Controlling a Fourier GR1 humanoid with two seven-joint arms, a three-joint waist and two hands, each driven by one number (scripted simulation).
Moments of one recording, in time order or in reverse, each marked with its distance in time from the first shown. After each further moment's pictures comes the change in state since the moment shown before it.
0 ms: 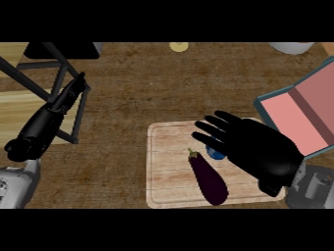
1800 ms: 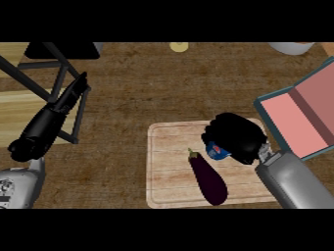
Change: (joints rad) left arm 0.003 -0.122 0.111 -0.014 -0.124 -0.111 0.005; right arm 0.021 0.197 -0.069 0.427 0.402 -0.285 -0.376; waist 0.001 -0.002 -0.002
